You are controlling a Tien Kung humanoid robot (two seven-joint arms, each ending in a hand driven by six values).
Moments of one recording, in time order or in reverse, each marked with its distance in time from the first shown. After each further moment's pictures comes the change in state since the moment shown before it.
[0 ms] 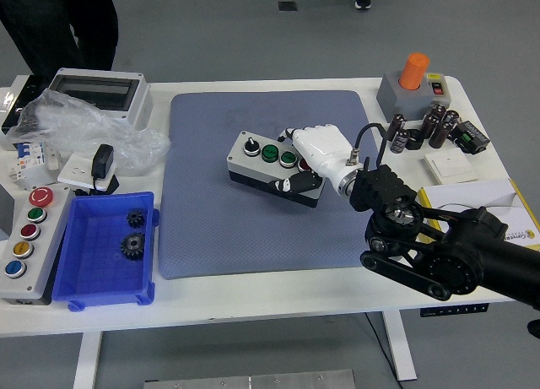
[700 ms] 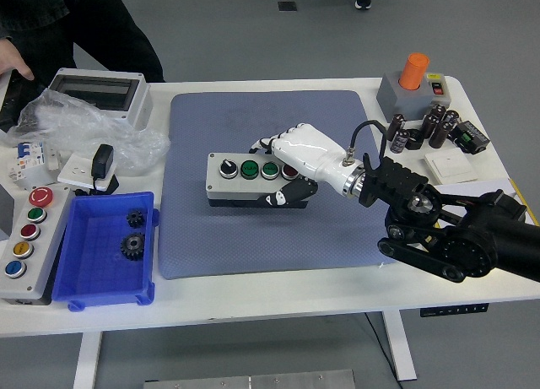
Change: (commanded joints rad) left arm -0.007 0.000 0.006 0.000 -0.002 0.000 -0.001; right arm 0.097 -0.038 -0.138 -0.097 0.073 -0.084 0.409
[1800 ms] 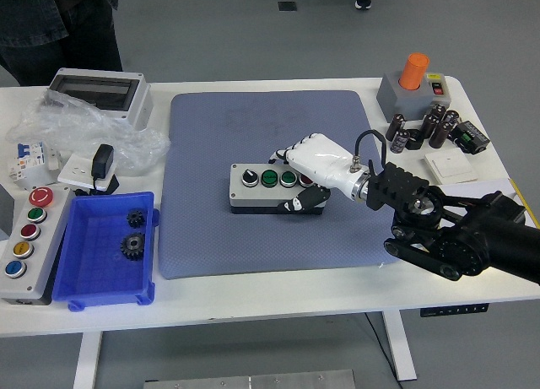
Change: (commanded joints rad) left arm -0.002 0.000 0.001 0.001 0.001 -0.001 -0.002; right arm -0.002 0.033 -0.051 -0.152 -0.027 0.010 0.001
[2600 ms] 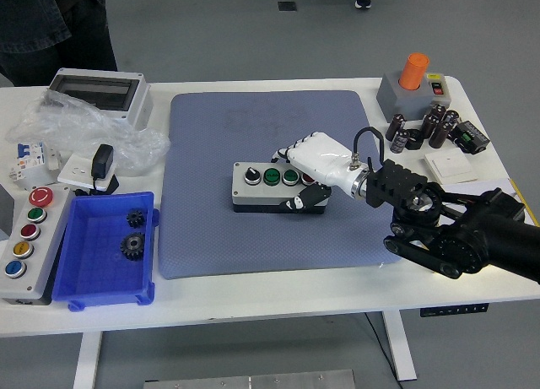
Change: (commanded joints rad) left arm -0.001 -0.001 -0.003 0.000 0.002 -0.001 -0.002; right arm 0.004 0.005 0.020 0.000 -0.031 0.053 -0.025
